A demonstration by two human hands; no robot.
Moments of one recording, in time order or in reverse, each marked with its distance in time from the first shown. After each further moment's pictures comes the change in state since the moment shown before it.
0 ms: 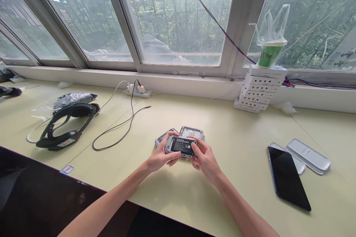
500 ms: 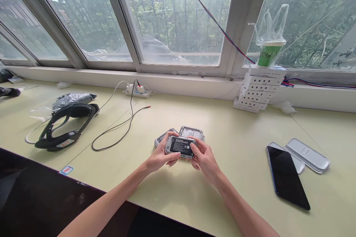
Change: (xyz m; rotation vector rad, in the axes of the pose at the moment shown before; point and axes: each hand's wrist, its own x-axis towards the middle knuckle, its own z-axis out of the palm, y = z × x) left_hand -0.001 0.004 0.002 0.035 -0.009 0.002; right_hand -0.001 -0.002 0.001 -0.040 0.034 0.012
